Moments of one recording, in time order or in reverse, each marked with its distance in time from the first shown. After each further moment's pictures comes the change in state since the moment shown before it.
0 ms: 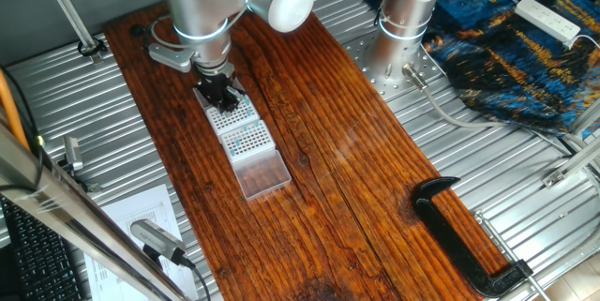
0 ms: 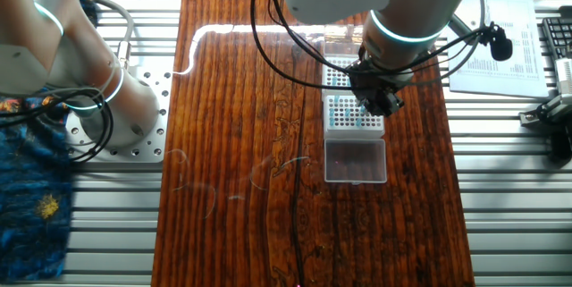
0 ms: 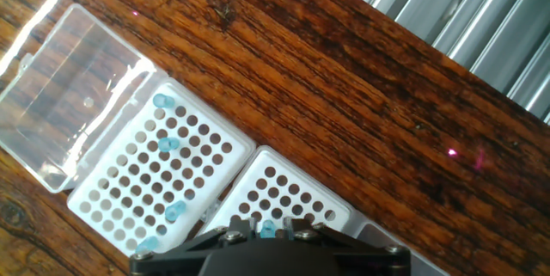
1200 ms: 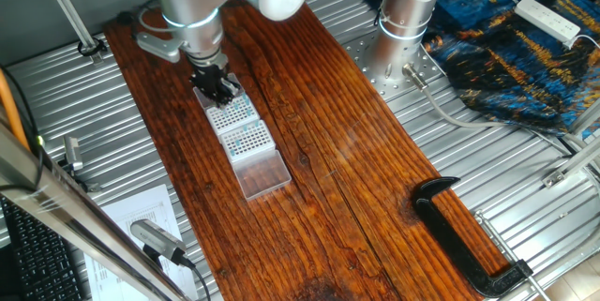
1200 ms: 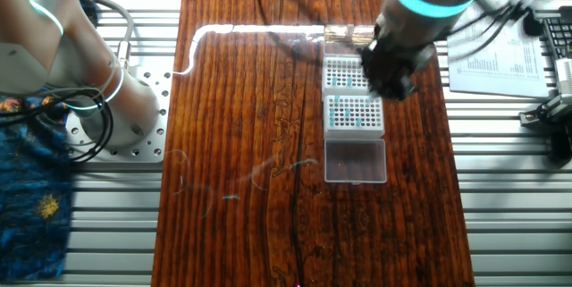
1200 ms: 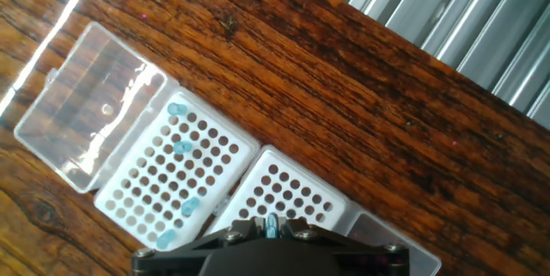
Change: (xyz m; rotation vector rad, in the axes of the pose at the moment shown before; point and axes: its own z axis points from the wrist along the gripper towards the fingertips) arm -0.018 0.004 -0.067 -0.027 0.031 0.035
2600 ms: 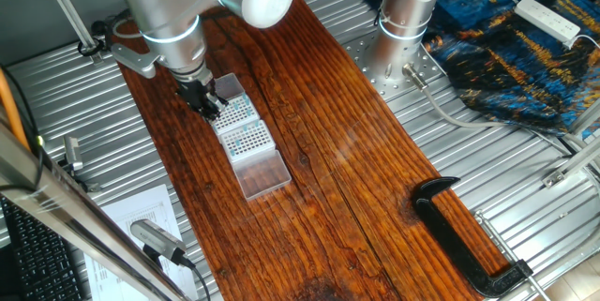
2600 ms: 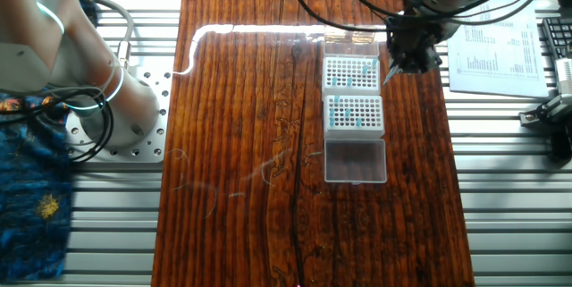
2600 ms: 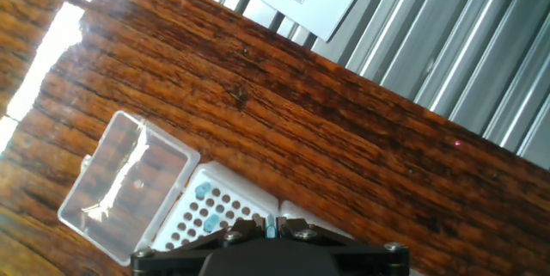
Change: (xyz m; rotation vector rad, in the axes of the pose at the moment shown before) arm -0.045 0.015 0.003 -0.011 0.006 0.103
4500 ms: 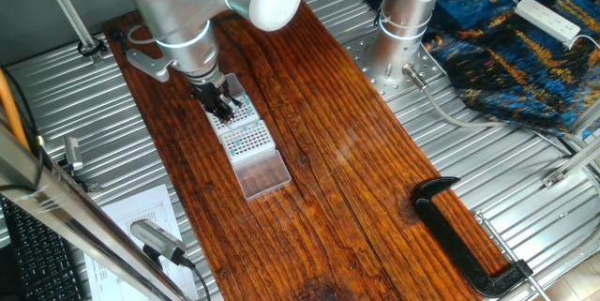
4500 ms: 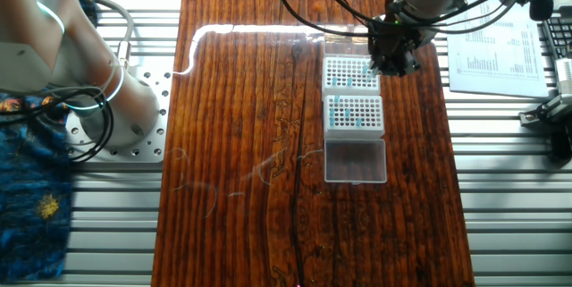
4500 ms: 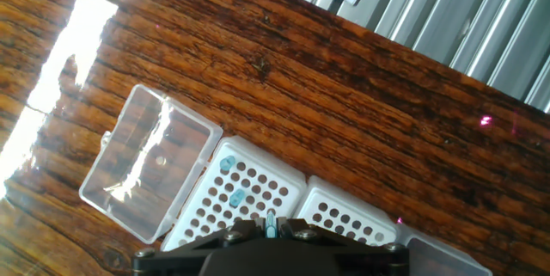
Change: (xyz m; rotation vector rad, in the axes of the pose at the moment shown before) arm 0.020 0.016 0.014 -0.033 0.029 0.007
